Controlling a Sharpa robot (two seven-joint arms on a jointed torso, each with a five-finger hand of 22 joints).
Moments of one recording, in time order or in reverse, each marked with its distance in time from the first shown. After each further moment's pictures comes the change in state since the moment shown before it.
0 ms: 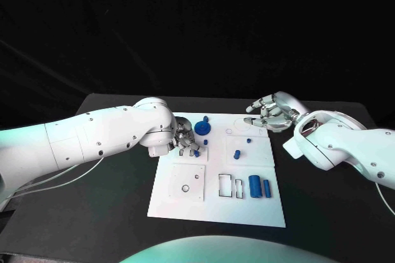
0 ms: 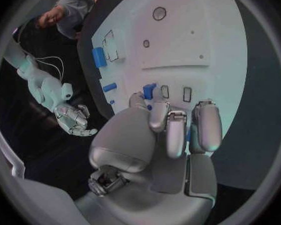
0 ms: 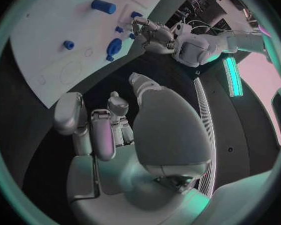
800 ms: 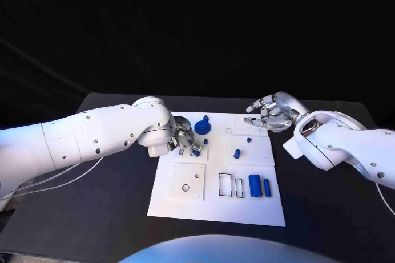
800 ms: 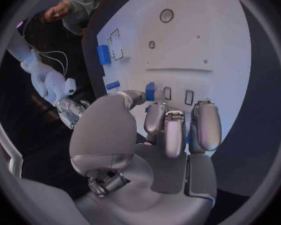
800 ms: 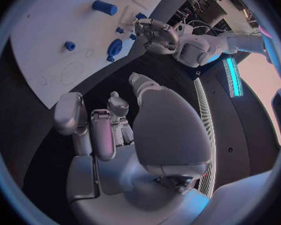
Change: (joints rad) left arm 0.001 -0.014 -0.001 0.009 0.056 -0.019 0.010; left_hand -0.258 -0.396 0.989 0.012 -0.134 -0.008 0.013 0.067 0.177 0.022 -0.007 0.004 0.047 0.001 -0.005 0.000 0.000 0.000 0.001 -0.006 -0.013 0.000; right arm -0.003 0.000 -0.001 -0.001 -0.003 0.000 0.000; right_hand 0.000 0.000 0.003 0.003 0.006 0.000 0.000 0.000 0.000 0.007 0.000 0.004 0.005 0.000 0.000 0.000 0.000 0.000 0.000 0.000 0.000 0.000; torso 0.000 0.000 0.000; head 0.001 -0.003
